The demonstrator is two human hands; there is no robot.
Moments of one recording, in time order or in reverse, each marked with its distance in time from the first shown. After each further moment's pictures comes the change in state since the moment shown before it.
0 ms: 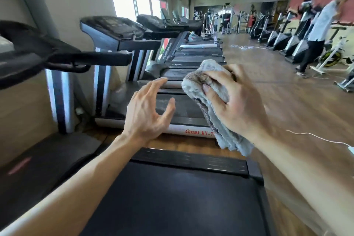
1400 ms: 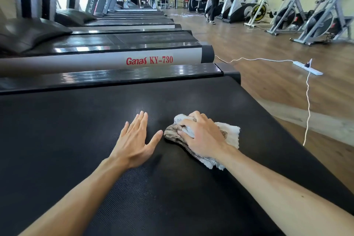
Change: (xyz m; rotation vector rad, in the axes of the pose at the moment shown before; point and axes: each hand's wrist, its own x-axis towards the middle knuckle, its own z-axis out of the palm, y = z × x) left_hand -0.553 -0.292 0.610 -0.015 -0.714 -0.073; right_hand -0.706 0.284 0.461 -0.299 -0.604 0.448
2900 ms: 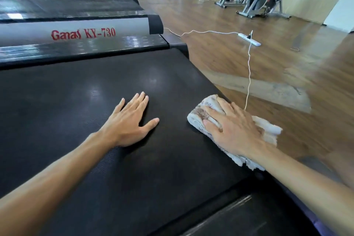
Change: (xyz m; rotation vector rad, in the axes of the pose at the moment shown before) left_hand 0.059 0.100 0.071 0.159 -0.213 0.333; right_hand -0.144 0.119 -0.077 -0.284 -0.169 0.489
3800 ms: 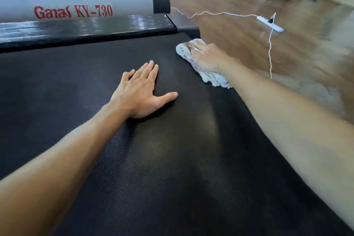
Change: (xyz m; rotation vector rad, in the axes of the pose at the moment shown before) left_hand 0.148 -0.003 0.011 0.068 0.032 -0.067; right_hand 0.292 -0.001 -0.010 0.455 -0.065 0.136
